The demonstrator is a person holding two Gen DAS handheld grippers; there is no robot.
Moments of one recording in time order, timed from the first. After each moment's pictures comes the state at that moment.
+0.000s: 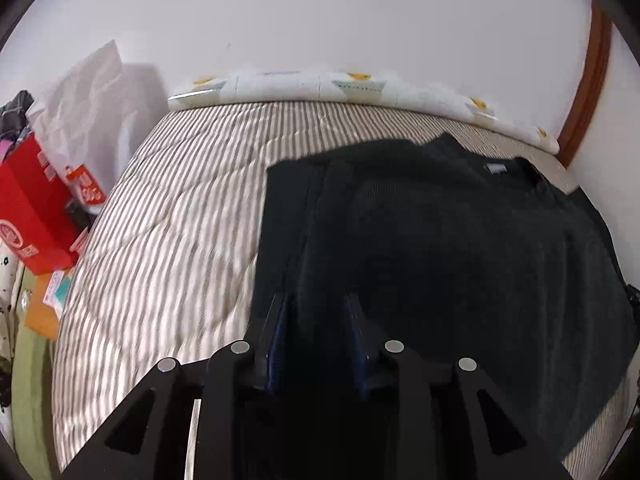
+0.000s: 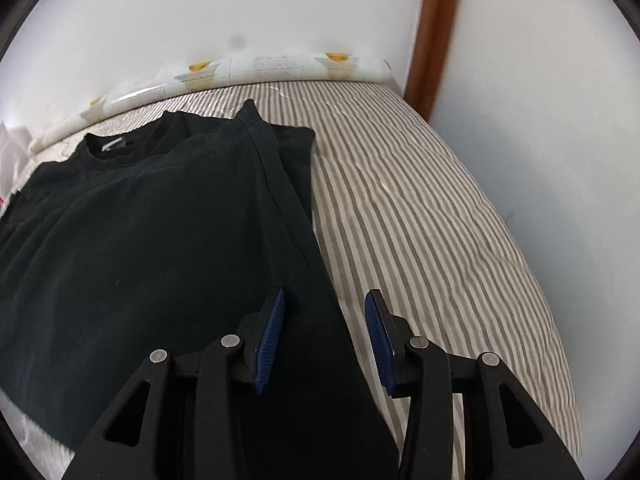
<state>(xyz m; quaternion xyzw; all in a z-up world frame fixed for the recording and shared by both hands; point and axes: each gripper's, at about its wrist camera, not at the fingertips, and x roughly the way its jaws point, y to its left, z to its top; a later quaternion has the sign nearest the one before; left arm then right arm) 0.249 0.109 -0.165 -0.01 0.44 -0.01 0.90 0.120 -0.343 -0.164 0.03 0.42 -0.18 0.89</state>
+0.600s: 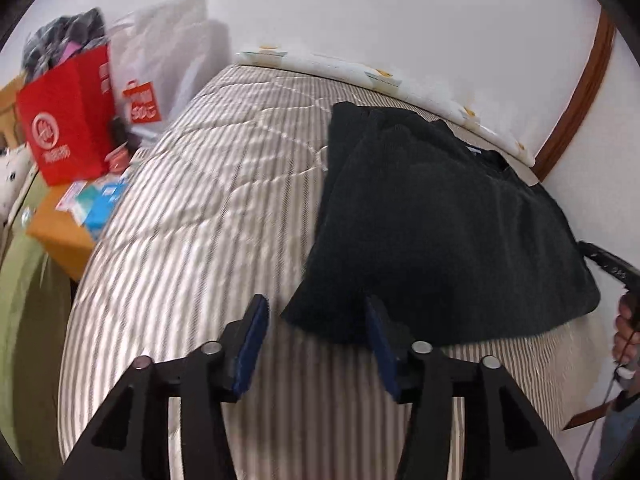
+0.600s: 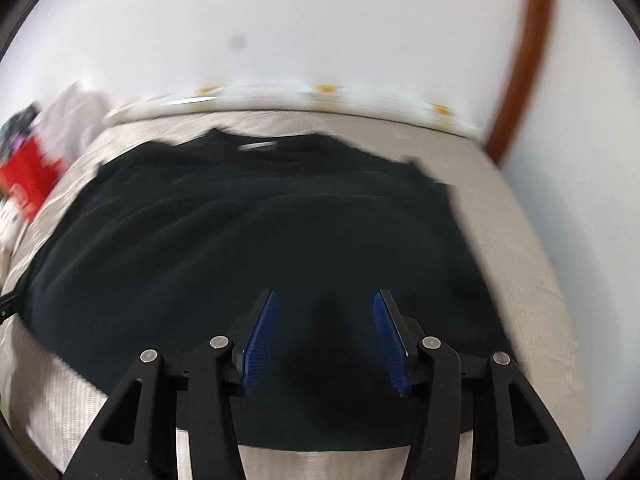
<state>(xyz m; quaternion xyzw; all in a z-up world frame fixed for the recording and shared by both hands) 0.110 0.178 -0.169 -0.12 0.44 -0.03 0.89 0.124 -0.172 -0.130 -0.04 0.40 -0.09 0.91</state>
